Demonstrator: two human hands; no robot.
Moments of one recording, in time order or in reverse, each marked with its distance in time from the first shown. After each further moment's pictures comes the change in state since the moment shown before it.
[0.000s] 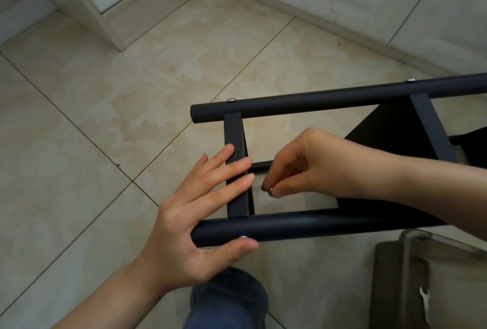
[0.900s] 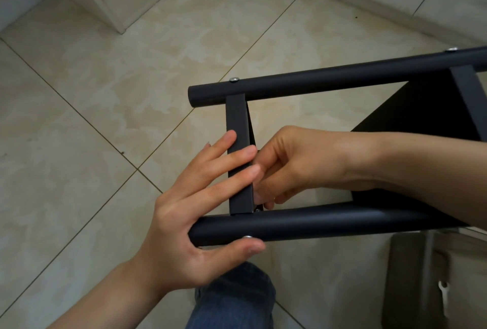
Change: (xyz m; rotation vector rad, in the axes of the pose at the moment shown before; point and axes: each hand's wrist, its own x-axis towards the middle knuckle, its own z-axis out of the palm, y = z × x) left_hand 0.000 0.001 0.000 -0.015 -0.004 0.004; right_hand 0.027 0.001 0.016 0.313 -0.302 0.060
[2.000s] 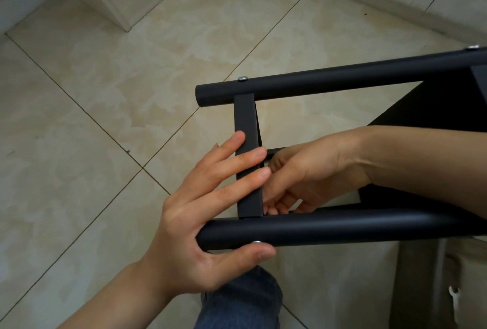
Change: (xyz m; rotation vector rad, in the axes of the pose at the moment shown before) left_hand 0.000 0.000 0.002 -0.026 0.019 0.006; right_hand 0.021 0.007 -0.006 0.217 -0.408 0.251
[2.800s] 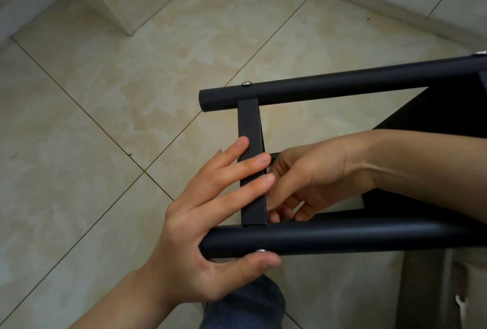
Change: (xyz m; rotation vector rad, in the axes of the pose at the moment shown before) left_hand -0.002 -0.003 0.001 -0.020 0.015 -0.004; right_hand -0.001 -0.001 -0.001 0.010 0.046 -0.015
